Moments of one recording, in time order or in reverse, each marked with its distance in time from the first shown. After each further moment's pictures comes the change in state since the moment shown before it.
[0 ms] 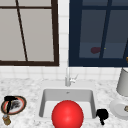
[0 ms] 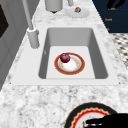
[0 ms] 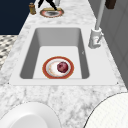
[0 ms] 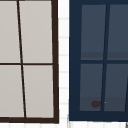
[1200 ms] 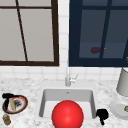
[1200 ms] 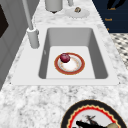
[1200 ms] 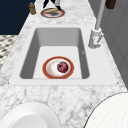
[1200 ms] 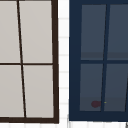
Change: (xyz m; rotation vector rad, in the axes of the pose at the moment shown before) left hand -0.039 0.019 0.048 0.020 -0.271 -0.017; right hand 0.000 0.000 0.000 0.000 0.000 0.000
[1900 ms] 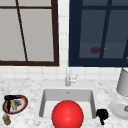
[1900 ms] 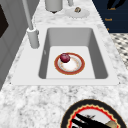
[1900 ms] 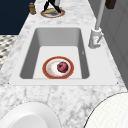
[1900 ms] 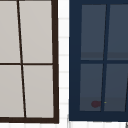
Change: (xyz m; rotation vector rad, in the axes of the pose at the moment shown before) left hand -0.021 -0.021 0.000 0.019 -0.148 -0.051; right hand 0.000 0.000 0.000 0.000 0.000 0.000
